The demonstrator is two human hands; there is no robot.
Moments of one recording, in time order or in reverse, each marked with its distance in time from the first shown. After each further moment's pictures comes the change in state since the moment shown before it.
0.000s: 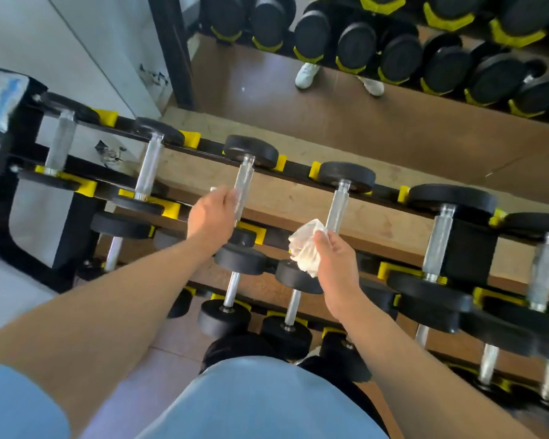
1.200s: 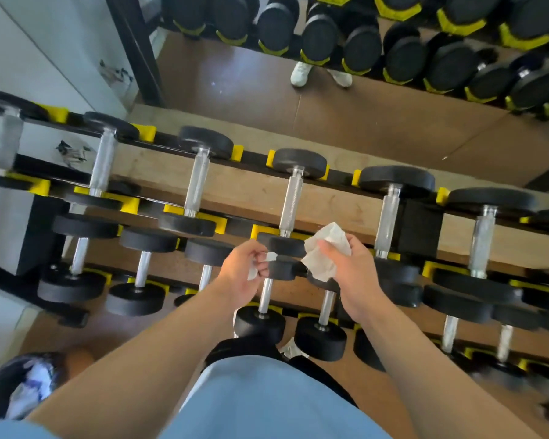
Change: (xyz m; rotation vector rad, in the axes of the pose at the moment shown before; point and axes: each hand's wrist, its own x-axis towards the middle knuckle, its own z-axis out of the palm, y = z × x) left_hand -0.121 0.084 0.075 -1.330 -0.516 -0.766; right_hand -0.021 0.003 -0.114 0.088 0.043 0.112
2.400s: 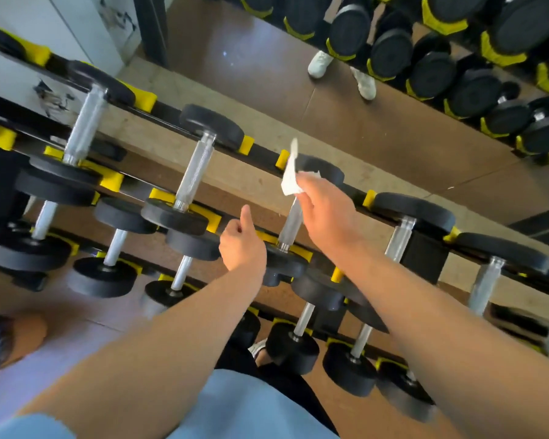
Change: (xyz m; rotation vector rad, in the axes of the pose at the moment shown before) left_hand 0.063 0.018 0.043 0.295 0.705 0.309; right_hand 0.106 -0.071 0.062 -1.032 -0.183 -1.062
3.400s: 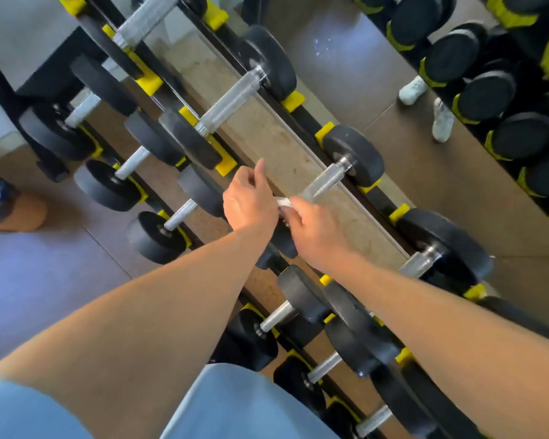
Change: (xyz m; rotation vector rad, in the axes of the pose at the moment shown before) left_hand 0.000 -0.027 0.041 -0.083 0.363 0.133; right_hand -0.040 0.030 0.033 0.141 -0.548 -0.106
